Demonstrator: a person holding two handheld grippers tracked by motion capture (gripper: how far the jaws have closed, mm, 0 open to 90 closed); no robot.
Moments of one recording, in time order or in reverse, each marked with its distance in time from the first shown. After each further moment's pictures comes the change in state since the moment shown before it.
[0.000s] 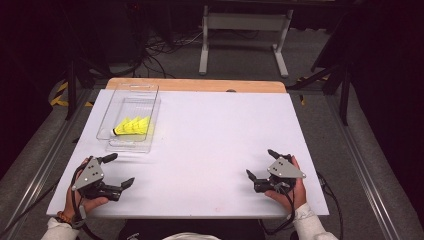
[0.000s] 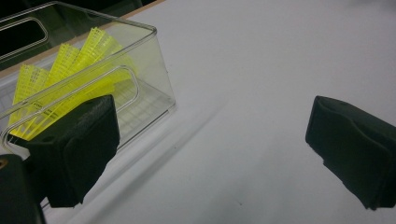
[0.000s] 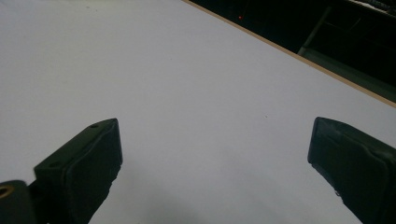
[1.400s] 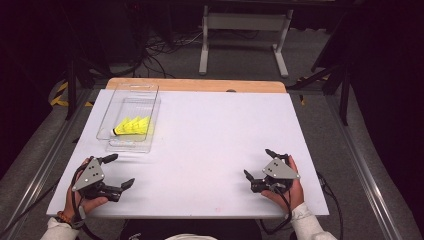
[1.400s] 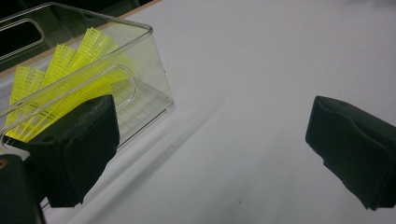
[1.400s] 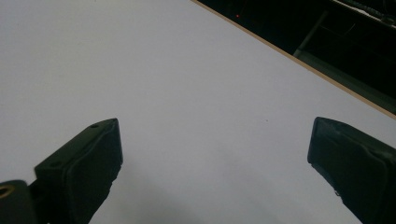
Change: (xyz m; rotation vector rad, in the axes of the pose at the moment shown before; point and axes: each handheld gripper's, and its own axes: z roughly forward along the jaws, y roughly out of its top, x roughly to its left) left arm 0.000 -0.001 0.000 0.003 -0.010 0.011; right arm 0.007 0.004 0.004 0.015 -0.019 -0.052
